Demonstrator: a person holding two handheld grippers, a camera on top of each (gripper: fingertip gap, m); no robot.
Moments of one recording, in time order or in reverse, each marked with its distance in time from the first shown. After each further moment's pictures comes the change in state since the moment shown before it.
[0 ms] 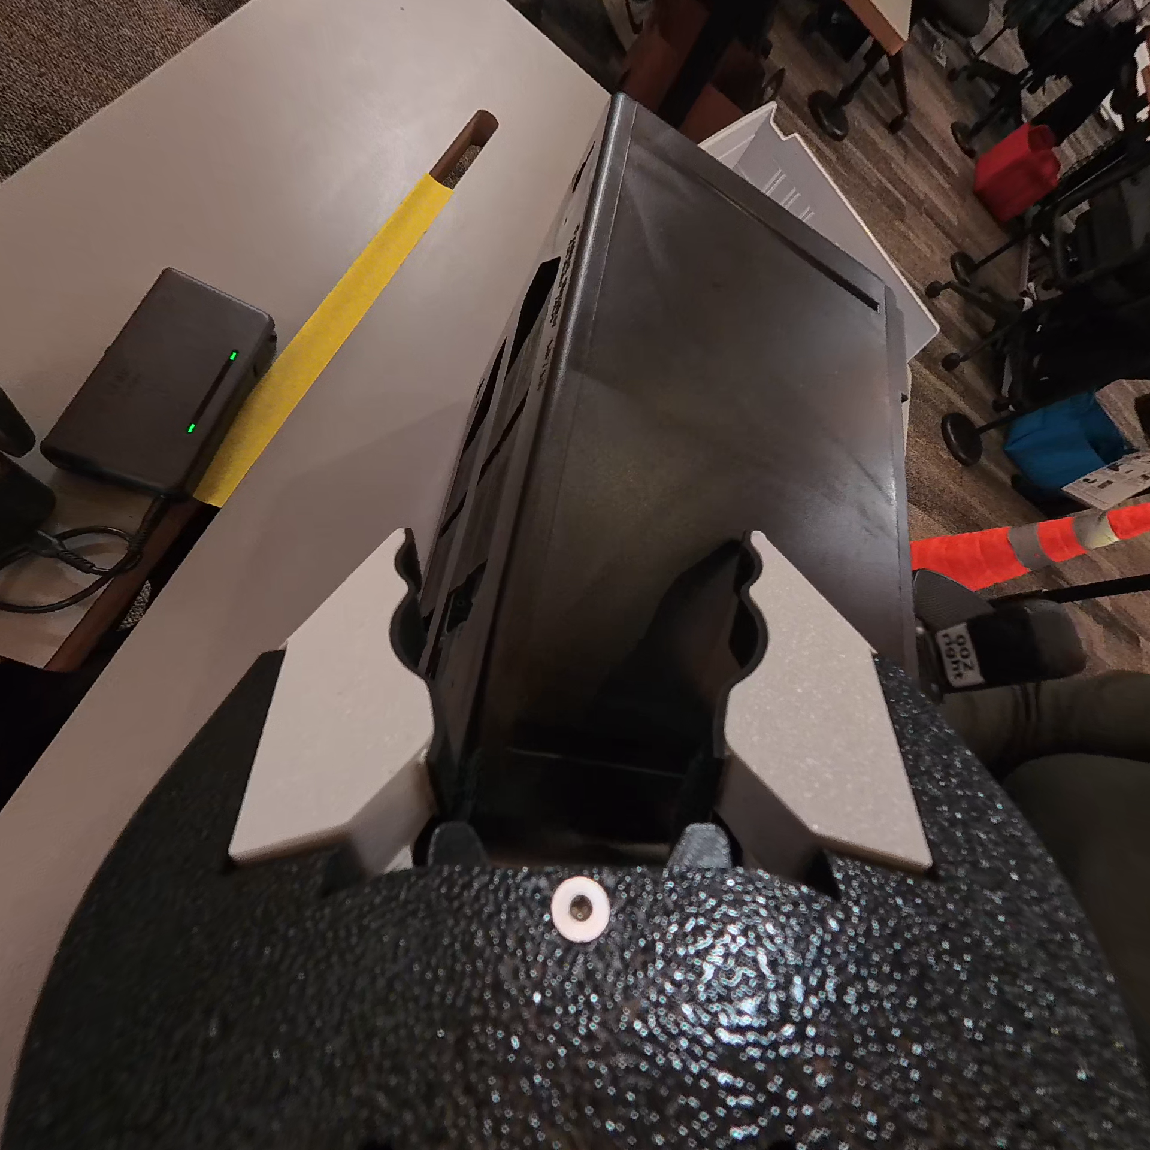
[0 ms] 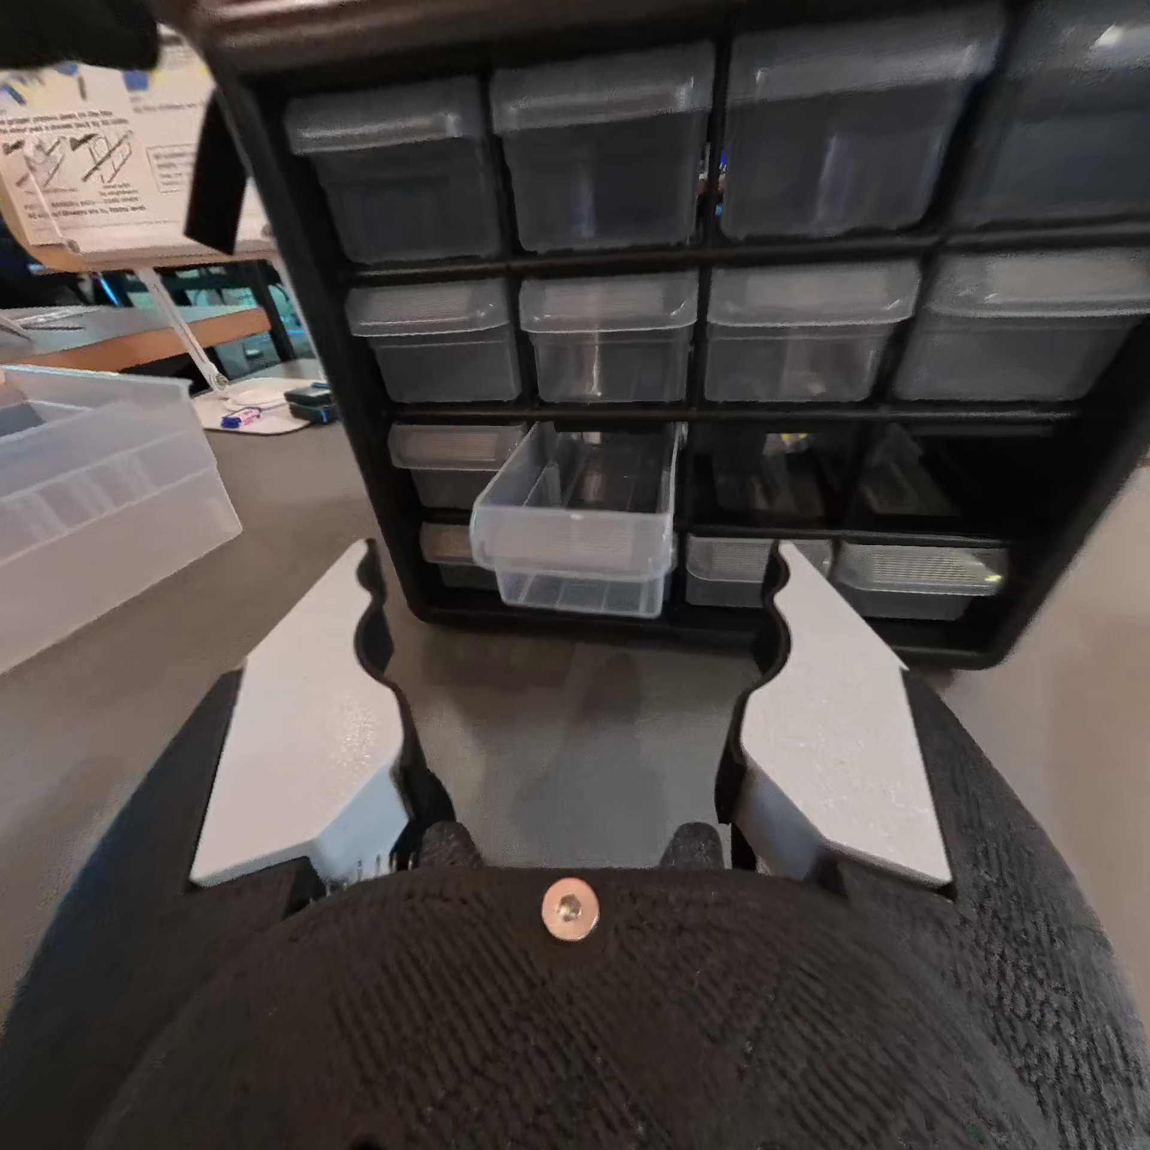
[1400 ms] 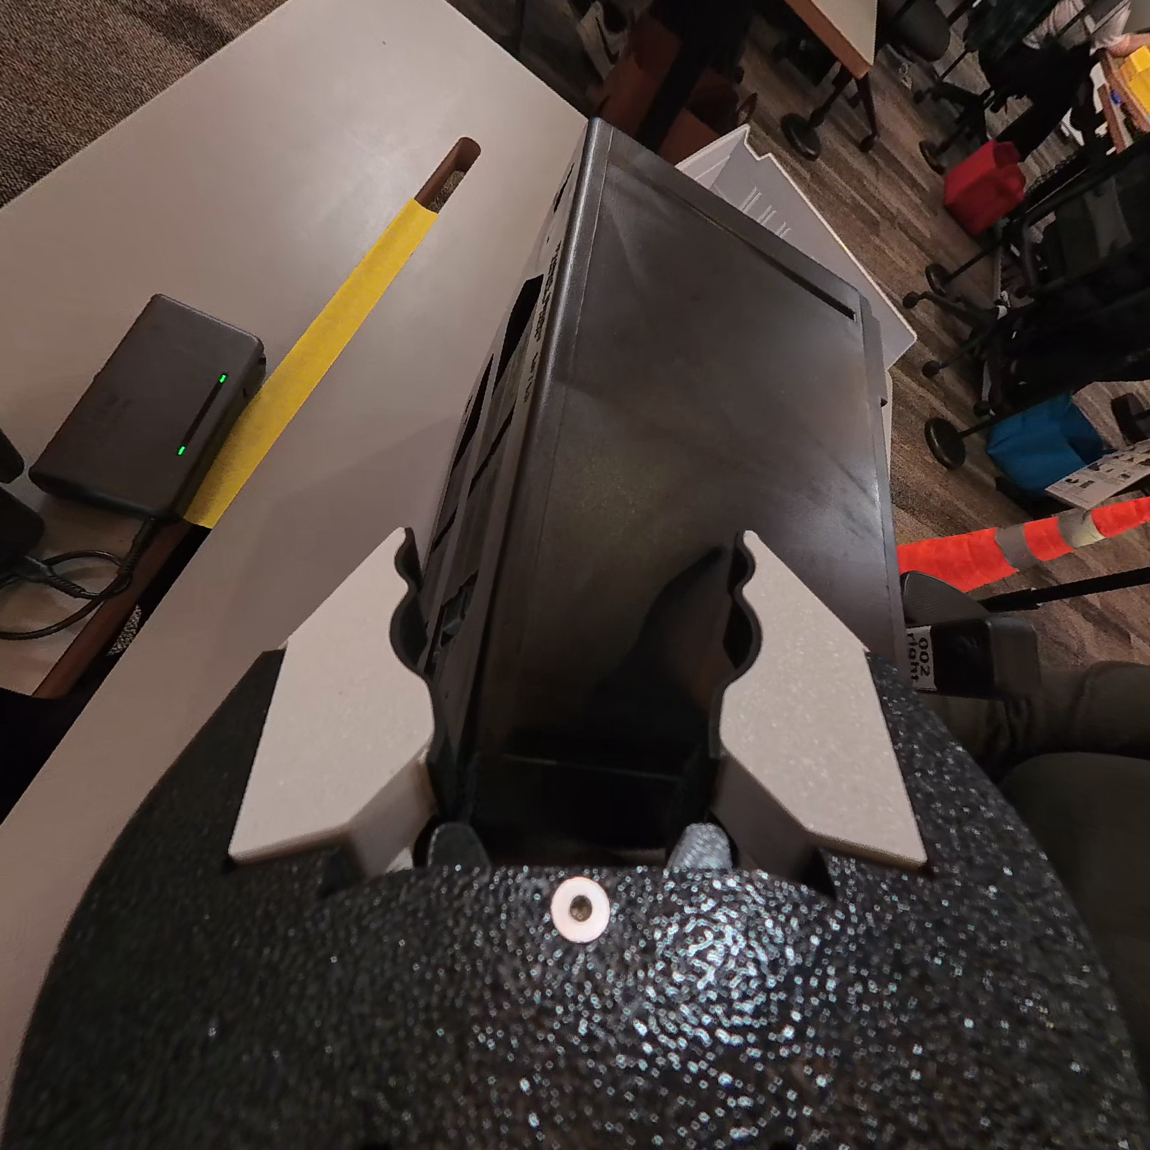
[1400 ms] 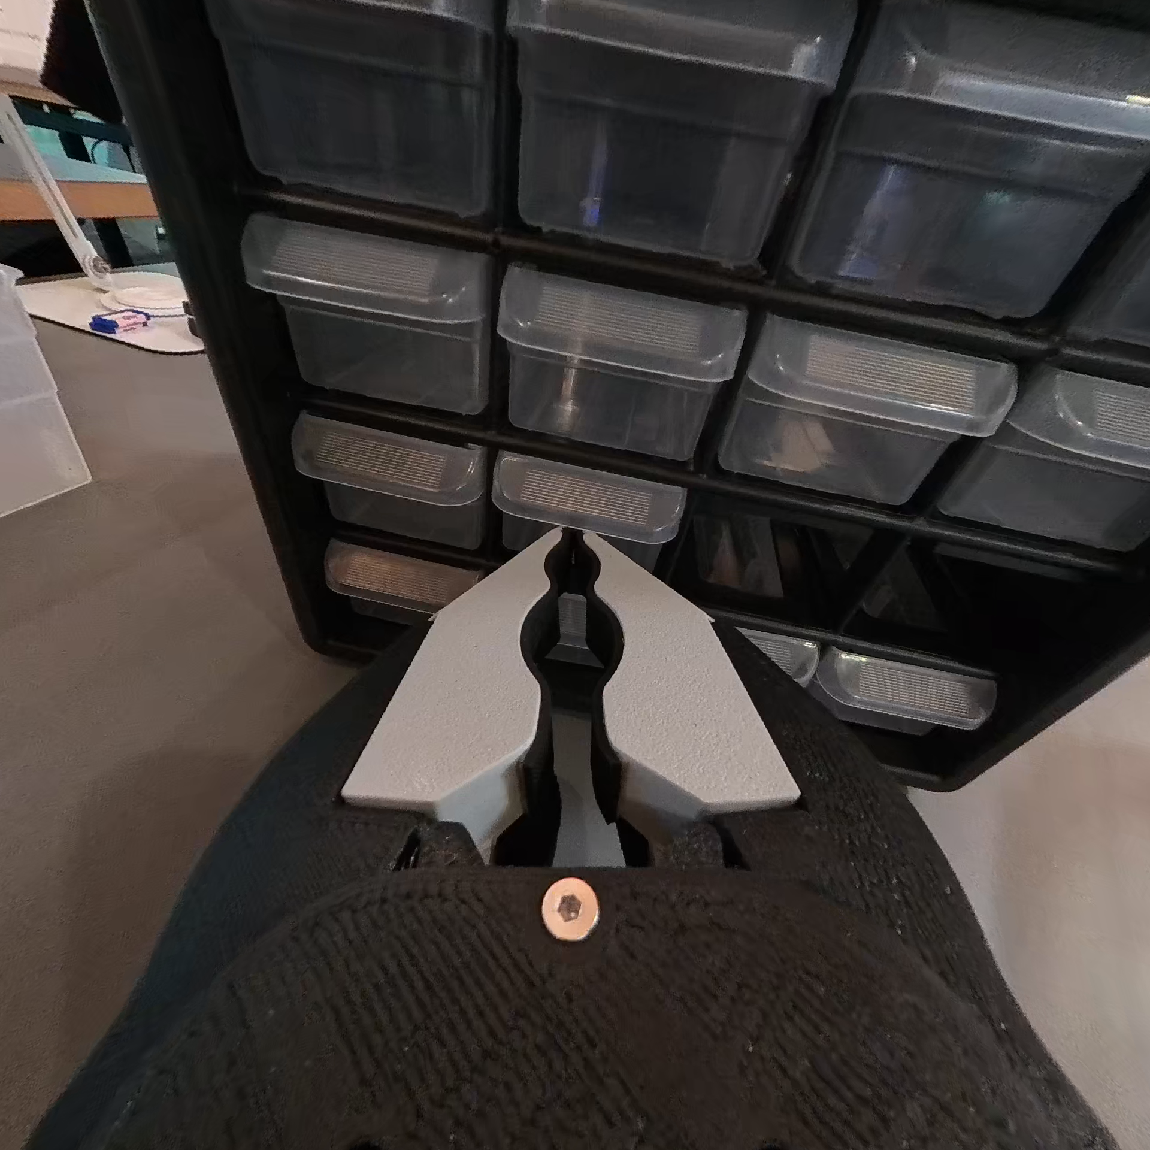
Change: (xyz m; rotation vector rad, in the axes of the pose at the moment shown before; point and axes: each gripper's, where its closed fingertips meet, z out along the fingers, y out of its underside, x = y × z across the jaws) left arm 0.003 -0.003 0.000 0.029 0.026 0.018; right arm 0.012 0.001 0.044 -0.056 0.046 -0.208
